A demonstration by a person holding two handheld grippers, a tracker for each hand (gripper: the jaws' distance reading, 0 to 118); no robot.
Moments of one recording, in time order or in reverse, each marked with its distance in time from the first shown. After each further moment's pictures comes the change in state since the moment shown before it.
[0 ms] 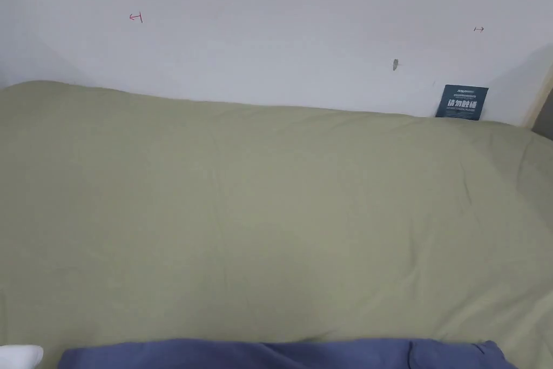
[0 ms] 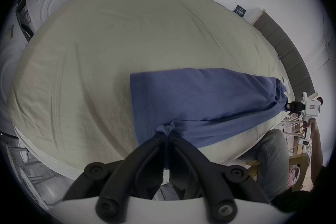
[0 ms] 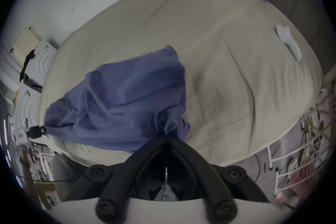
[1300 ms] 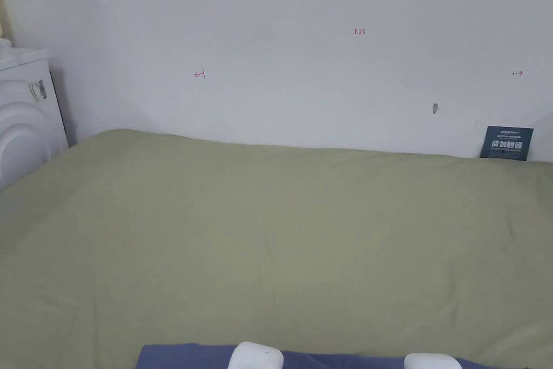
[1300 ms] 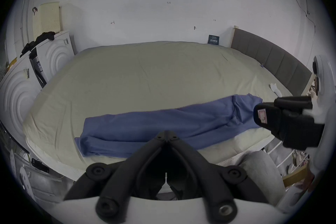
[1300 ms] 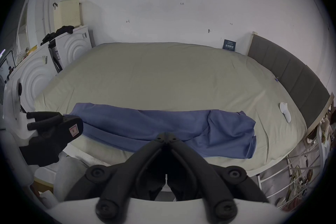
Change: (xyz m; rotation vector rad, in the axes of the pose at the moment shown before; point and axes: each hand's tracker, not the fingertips) left arm 0.225 -0.059 0.056 0.465 0.113 -0.167; right arm -0.261 -0.108 0.076 0.466 -0.034 0.385
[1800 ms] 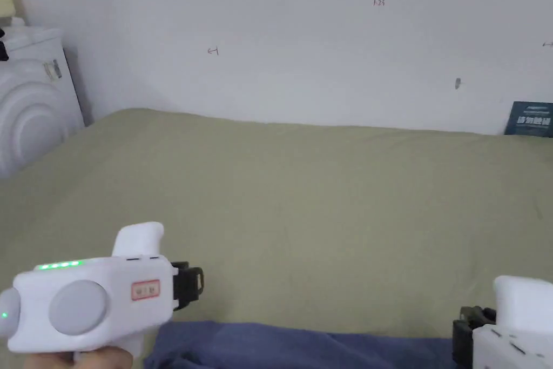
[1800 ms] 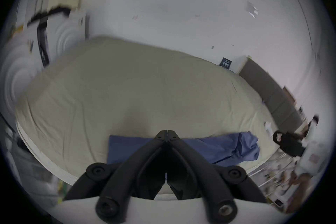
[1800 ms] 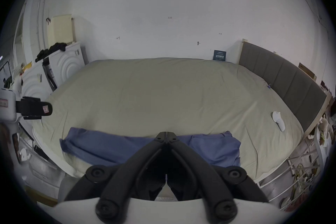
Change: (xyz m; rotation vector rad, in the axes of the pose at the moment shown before) left arm -0.183 0.076 -0.006 -0.054 -0.115 0.355; right arm 0.059 0.055 0.004 0.100 -0.034 -0.078
